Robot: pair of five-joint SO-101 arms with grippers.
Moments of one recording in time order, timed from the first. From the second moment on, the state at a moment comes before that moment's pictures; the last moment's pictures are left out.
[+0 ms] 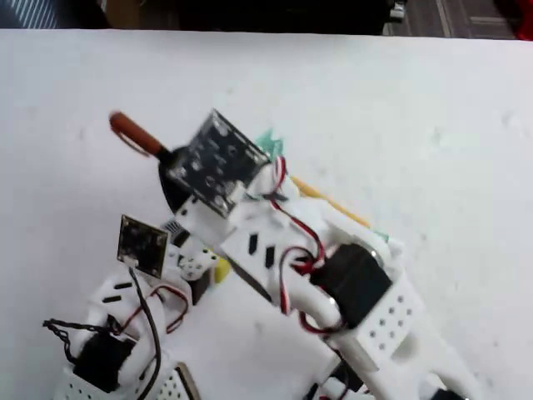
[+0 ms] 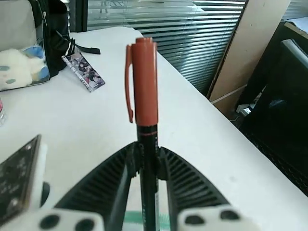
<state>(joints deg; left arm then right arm) 20.6 -104.6 80.7 53.2 7.6 -49.4 -40.0 8.8 59.2 16.7</state>
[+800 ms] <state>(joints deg) 20.7 -104.6 80.7 53.2 7.8 -40.9 -49.5 19.9 60.0 16.6</state>
